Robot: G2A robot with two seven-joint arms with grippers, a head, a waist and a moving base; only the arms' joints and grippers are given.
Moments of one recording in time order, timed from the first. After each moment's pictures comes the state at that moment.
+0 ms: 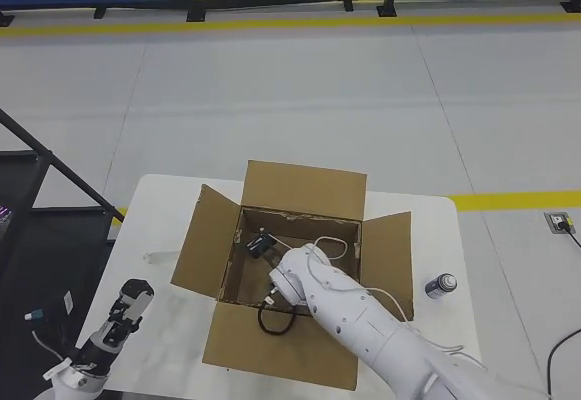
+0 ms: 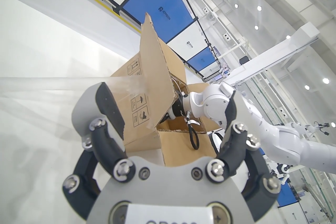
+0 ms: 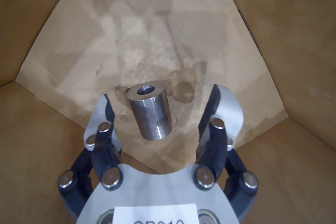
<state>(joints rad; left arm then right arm) 1.63 -1.14 -1.81 -1.75 0.10 -0.69 -0.32 -0.34 -1.72 0.49 -0.68 -1.01 0.10 0.96</state>
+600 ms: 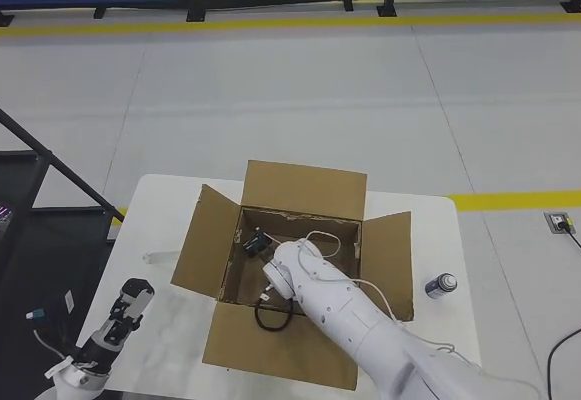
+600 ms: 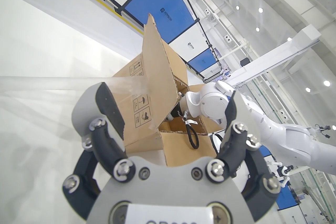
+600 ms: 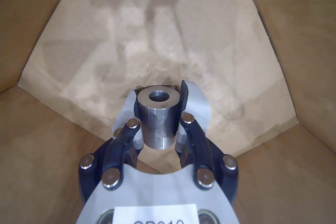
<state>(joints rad) 1.63 -1.14 -1.80 -1.74 0.10 -0.68 -0.31 -0.27 -1.83 0.49 -0.47 -0.97 0.04 0.93</state>
